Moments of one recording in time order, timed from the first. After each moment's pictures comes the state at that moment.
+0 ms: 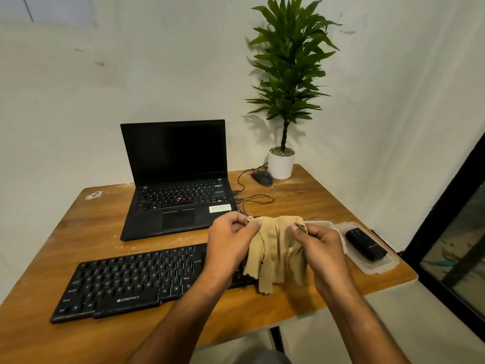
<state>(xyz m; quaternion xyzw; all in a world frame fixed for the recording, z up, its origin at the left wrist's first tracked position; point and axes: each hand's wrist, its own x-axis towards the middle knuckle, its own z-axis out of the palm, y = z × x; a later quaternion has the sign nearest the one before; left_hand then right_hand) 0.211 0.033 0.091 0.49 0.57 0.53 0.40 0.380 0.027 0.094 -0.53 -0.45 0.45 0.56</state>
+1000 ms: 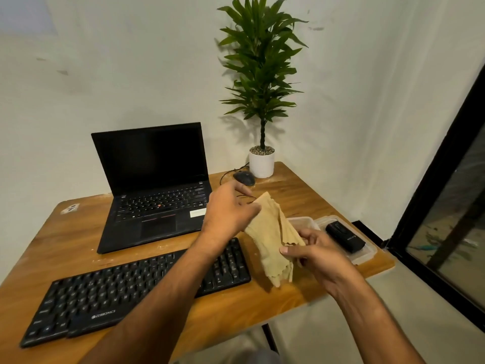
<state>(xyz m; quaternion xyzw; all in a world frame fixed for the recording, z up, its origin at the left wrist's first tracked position) 0.249 0.076 0.139 0.62 0.60 0.42 0.29 0.449 0.036 0.077 -0.50 -0.44 0.60 0.45</state>
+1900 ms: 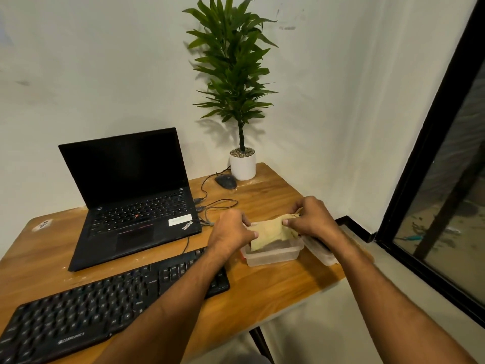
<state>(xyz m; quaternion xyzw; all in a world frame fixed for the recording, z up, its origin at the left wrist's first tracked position) 0.303 0.128 0.073 0.69 0.66 0.22 0.19 0.510 0.125 0.085 -0.70 -0.62 0.21 0.28</state>
